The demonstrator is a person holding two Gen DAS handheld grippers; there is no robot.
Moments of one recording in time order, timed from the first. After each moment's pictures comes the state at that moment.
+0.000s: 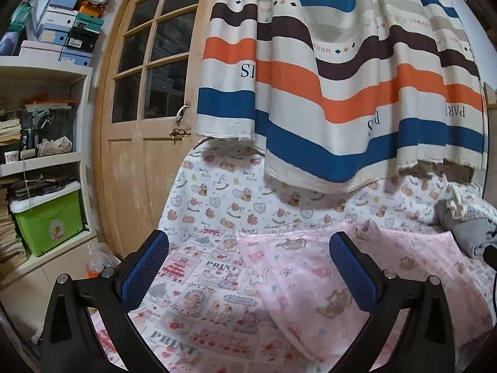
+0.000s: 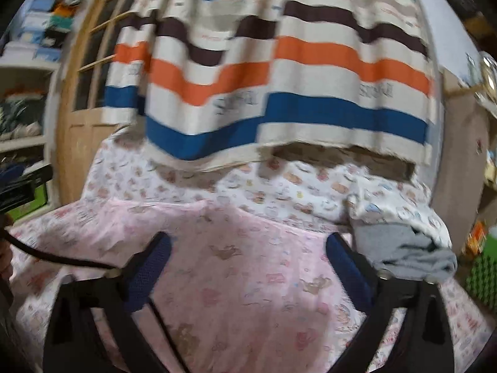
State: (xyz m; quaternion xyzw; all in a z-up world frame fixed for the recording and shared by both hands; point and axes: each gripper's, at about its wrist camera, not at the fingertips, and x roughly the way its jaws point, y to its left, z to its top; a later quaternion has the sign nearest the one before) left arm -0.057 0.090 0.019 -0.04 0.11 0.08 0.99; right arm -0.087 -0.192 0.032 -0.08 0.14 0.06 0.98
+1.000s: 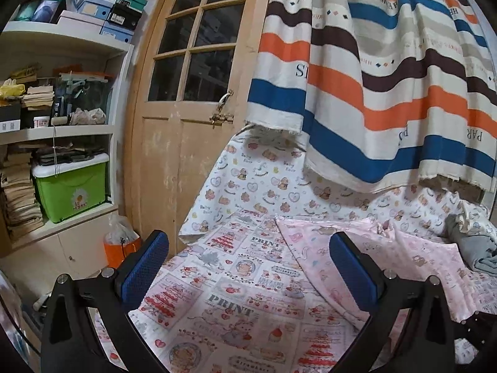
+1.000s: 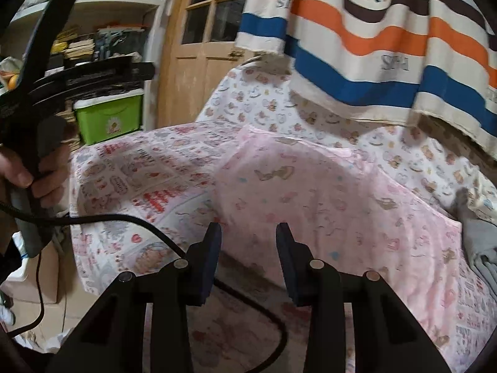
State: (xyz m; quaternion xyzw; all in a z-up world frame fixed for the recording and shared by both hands) left arm -0.112 0.143 0.006 -0.10 0.12 0.12 0.98; right arm -0.121 -0.077 -0.038 -0.15 0.25 0.23 0.93
